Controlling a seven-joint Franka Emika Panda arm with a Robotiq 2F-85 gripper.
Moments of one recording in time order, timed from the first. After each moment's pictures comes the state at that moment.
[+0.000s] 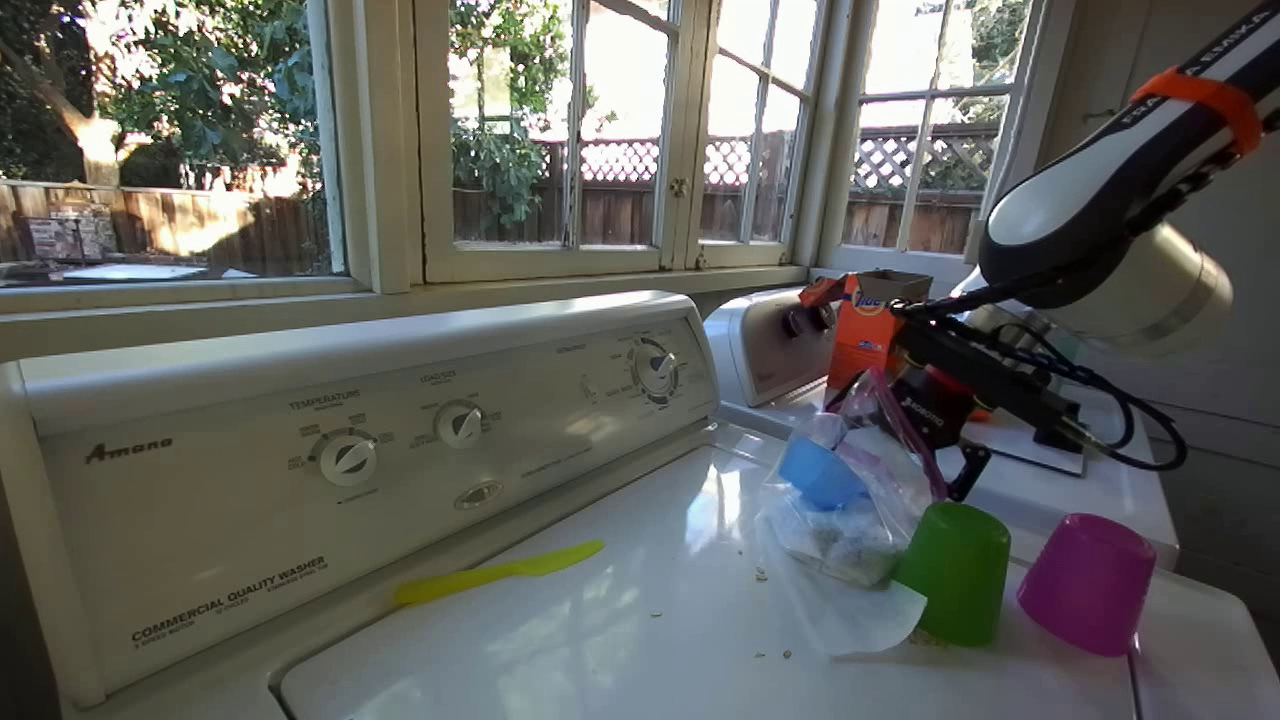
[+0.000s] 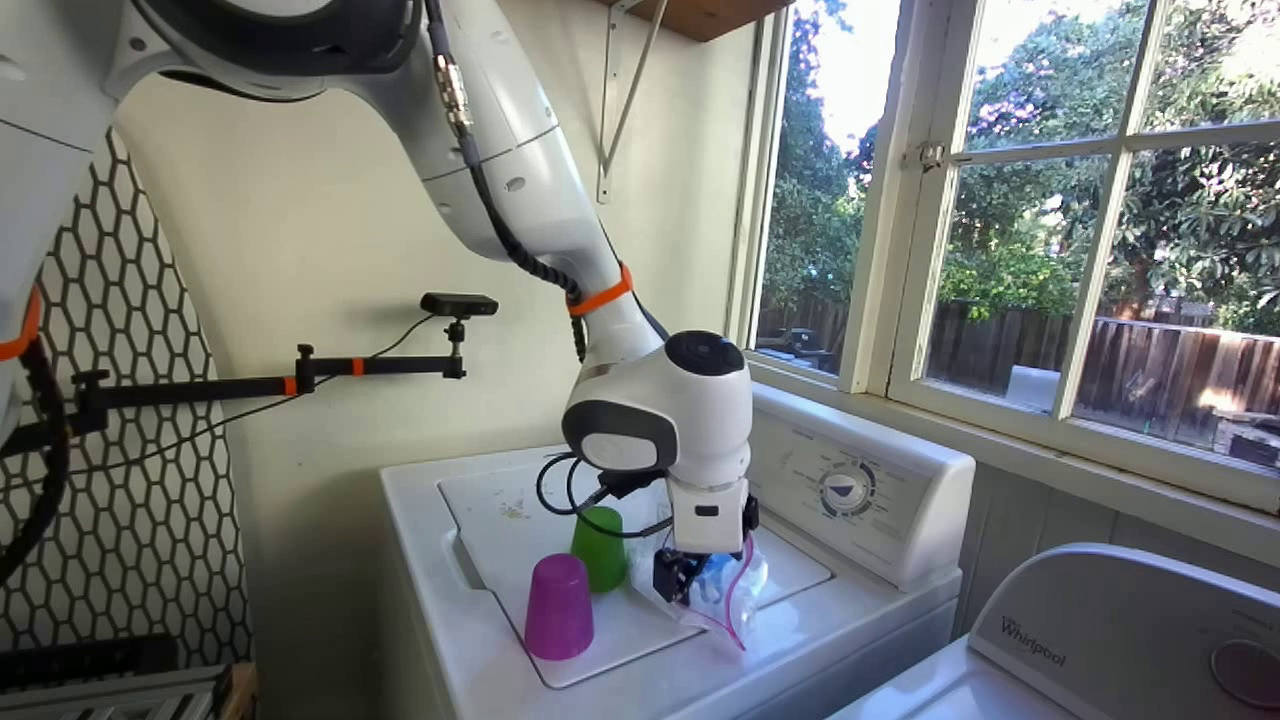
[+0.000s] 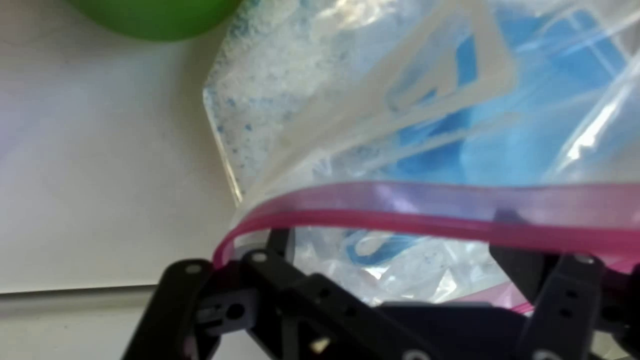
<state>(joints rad) 0.16 0.38 0.15 -2.19 0.76 2.88 0.74</state>
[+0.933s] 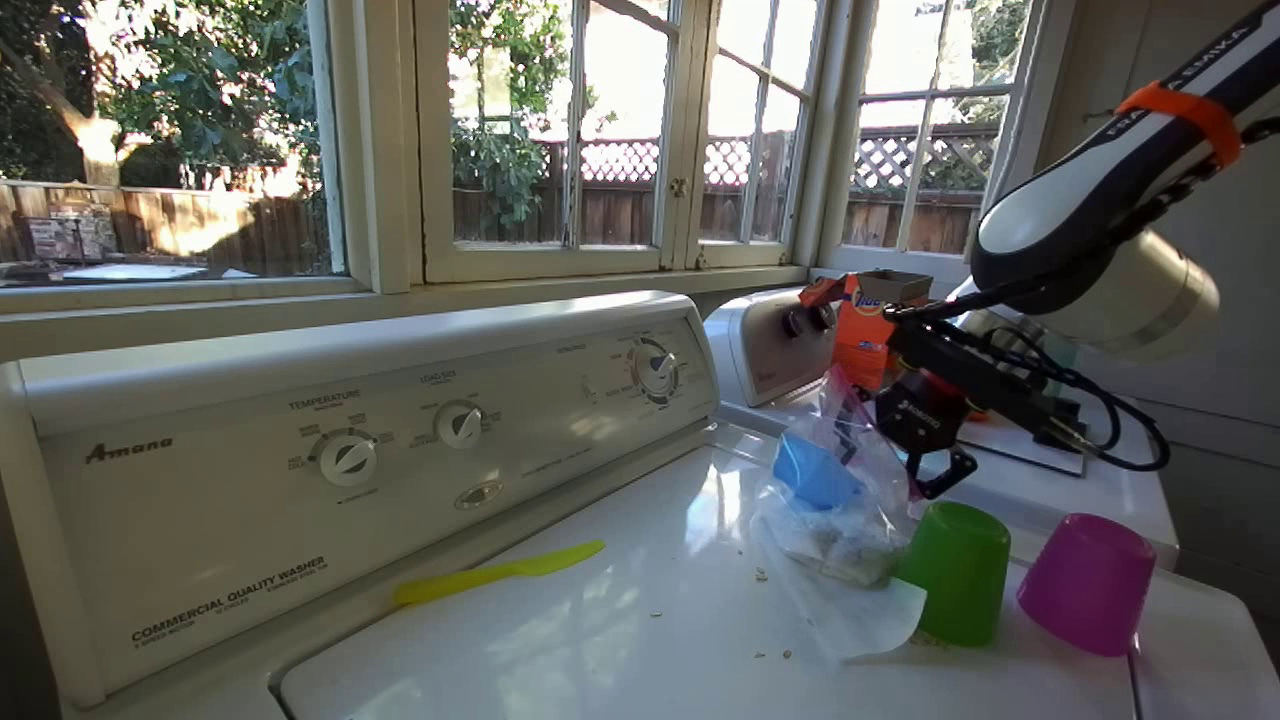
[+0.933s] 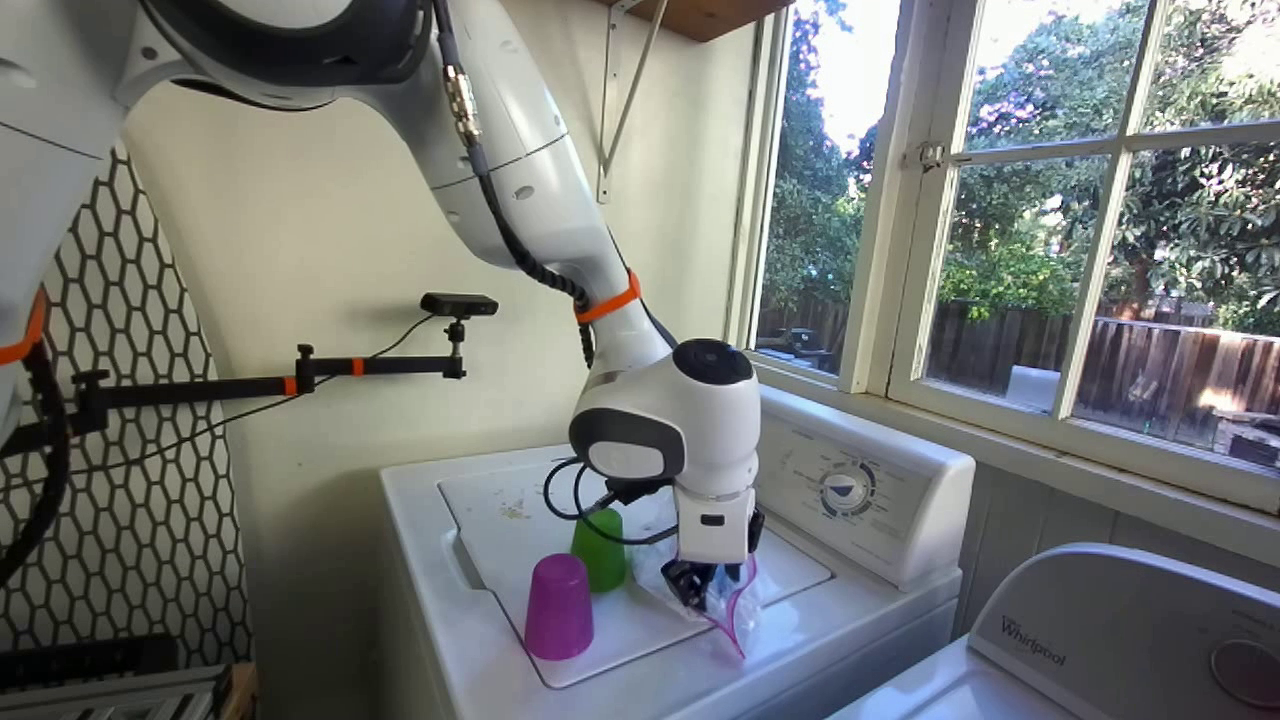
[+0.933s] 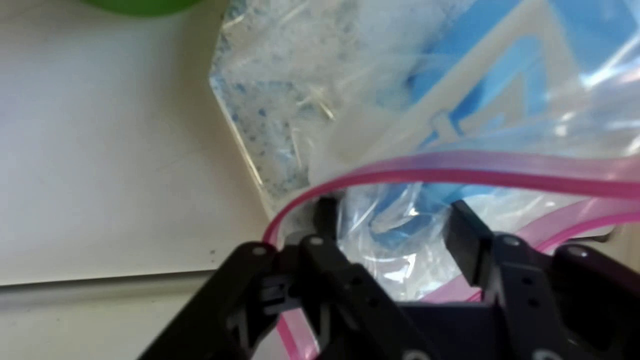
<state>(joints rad) 0.15 0.40 0.14 -2.17 0.76 2.88 0.76</state>
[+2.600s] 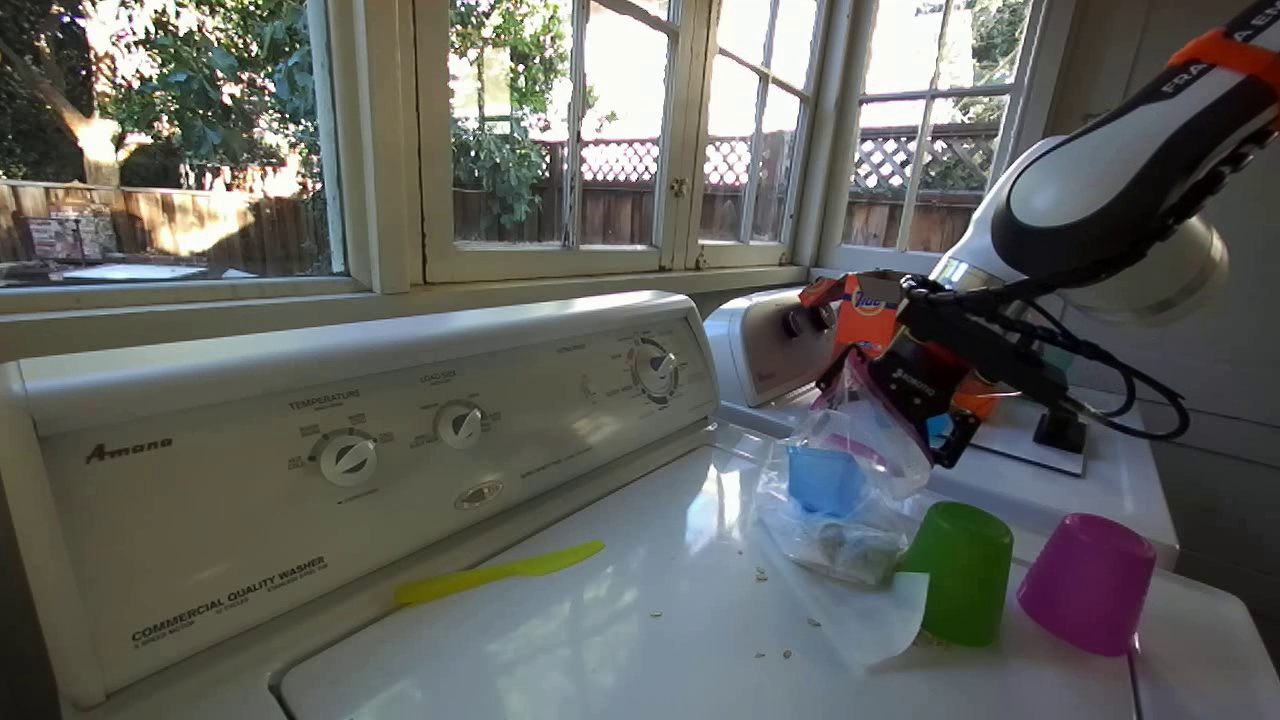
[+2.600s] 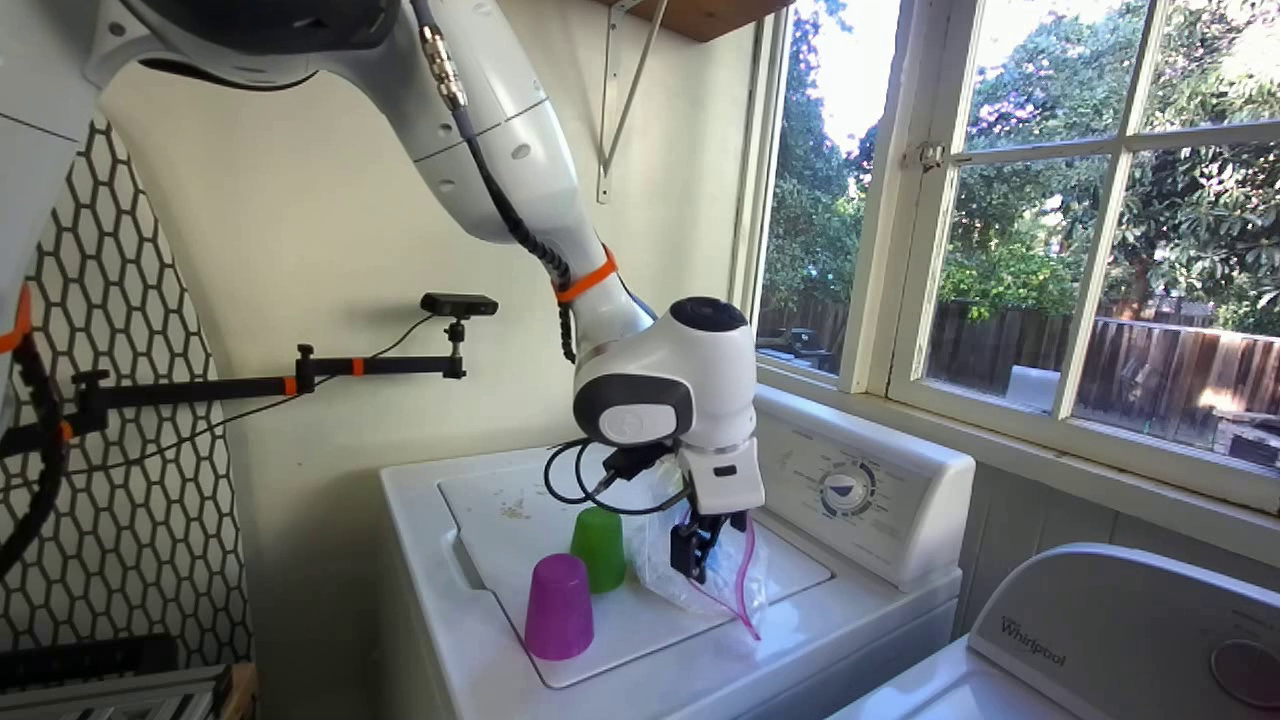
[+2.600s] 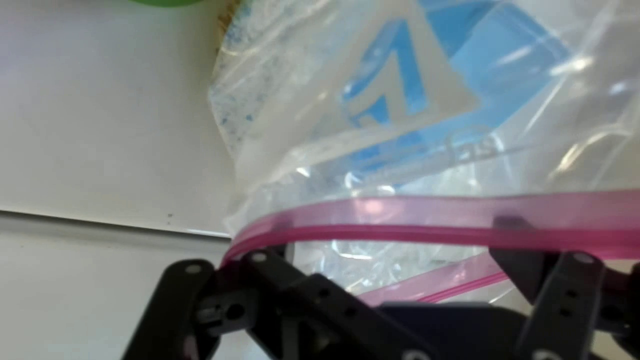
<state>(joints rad) 0.19 0.34 0.12 -2.17 0.56 2.86 0.76</state>
